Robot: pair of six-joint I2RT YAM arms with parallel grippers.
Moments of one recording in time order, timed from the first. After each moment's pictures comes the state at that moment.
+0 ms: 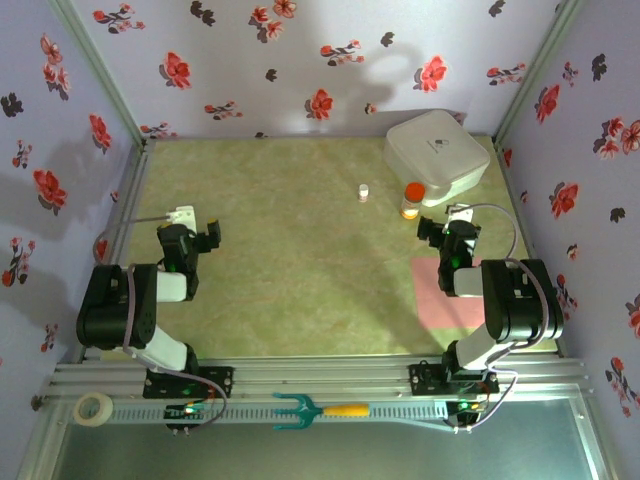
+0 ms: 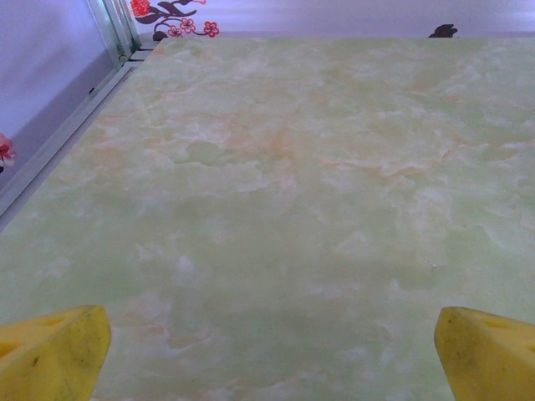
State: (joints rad) left arm -0.02 1.55 0.37 0.81 -0.15 -0.01; right arm 0.02 1.56 0.39 0.78 0.16 0.09
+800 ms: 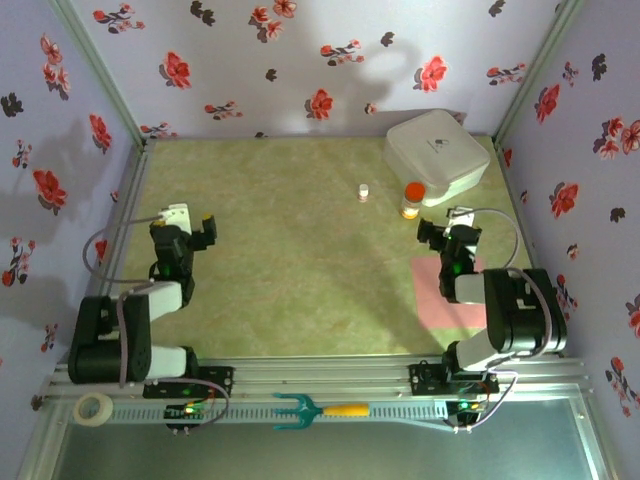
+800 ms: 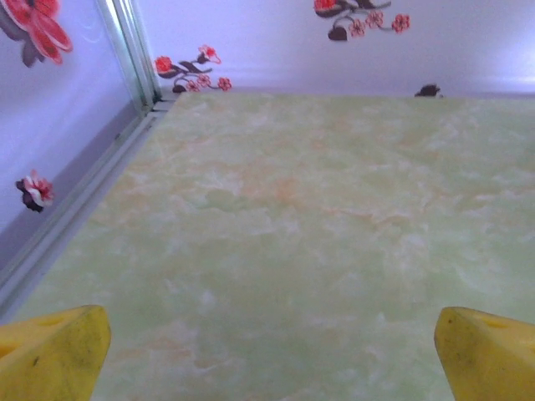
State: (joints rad) left arm -0.02 1.30 0.35 0.68 -0.17 -0.01; right arm 0.02 1.45 0.34 0.76 0.15 0.10
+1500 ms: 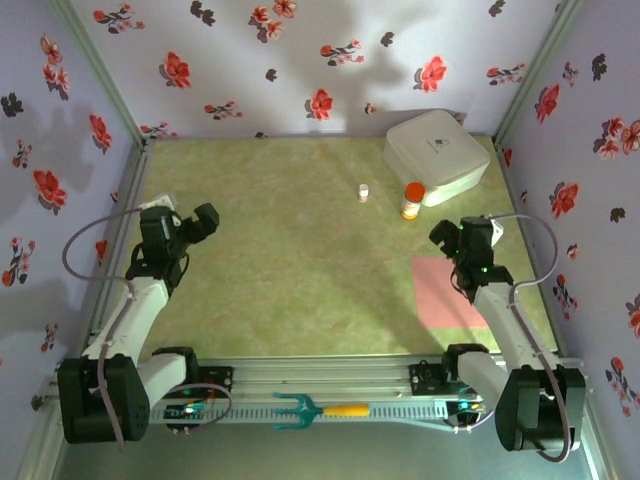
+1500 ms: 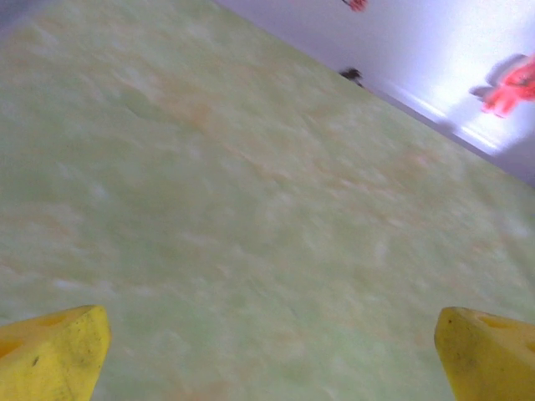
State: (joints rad) left arm -0.02 1.04 0.60 -0.07 0.08 -0.51; right arm 0.02 0.97 0.55 -0.33 0.14 0.71
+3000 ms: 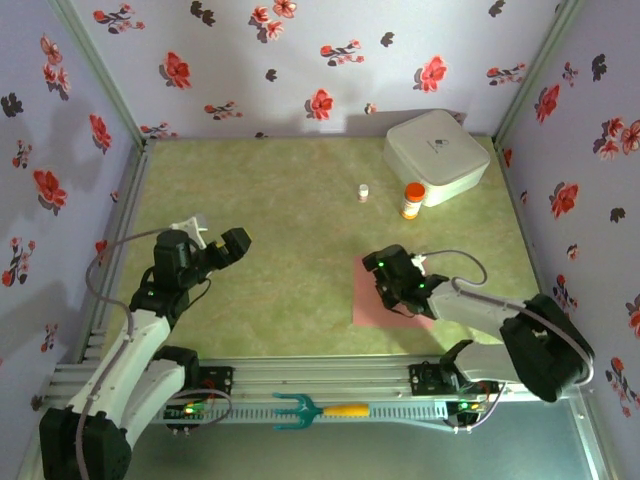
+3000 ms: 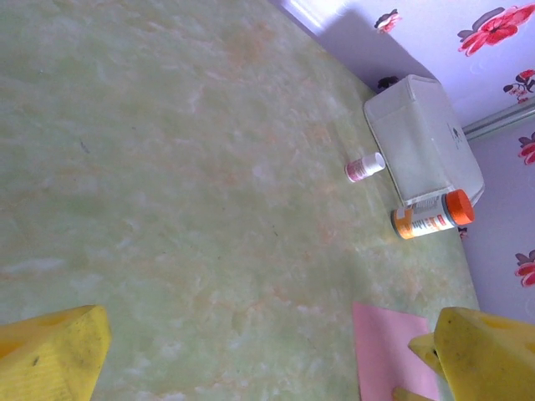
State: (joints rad) left arm -0.24 0.78 0.49 -0.17 0.29 -0.72; right arm 0.70 1.28 0.47 -0.08 0.11 1.64
